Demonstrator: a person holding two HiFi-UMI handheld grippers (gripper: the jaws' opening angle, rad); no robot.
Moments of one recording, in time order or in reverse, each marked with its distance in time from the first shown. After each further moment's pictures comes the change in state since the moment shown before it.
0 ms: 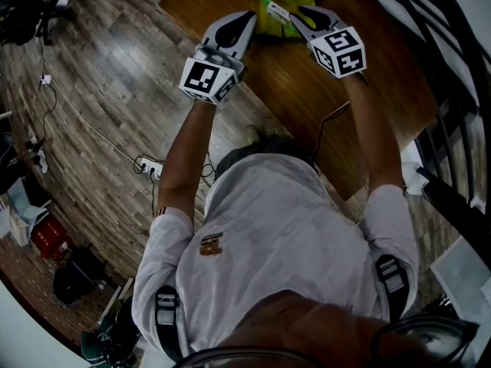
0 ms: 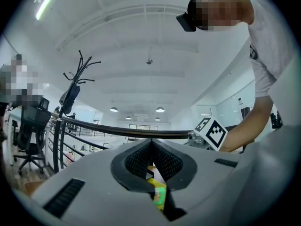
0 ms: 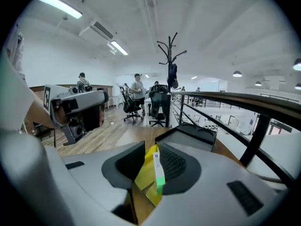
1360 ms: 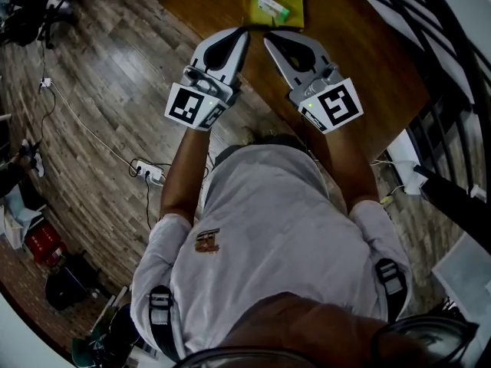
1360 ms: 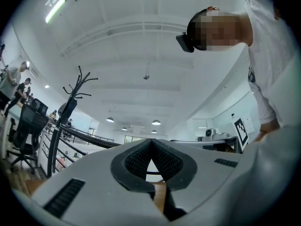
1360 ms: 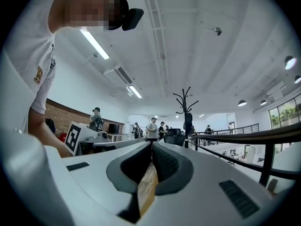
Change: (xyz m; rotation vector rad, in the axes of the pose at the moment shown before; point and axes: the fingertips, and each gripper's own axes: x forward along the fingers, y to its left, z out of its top) left arm -0.087 -0.107 0.082 -0.042 -0.148 -0.027; right arm -0.163 0.175 0.096 -0.051 -0.548 0.110
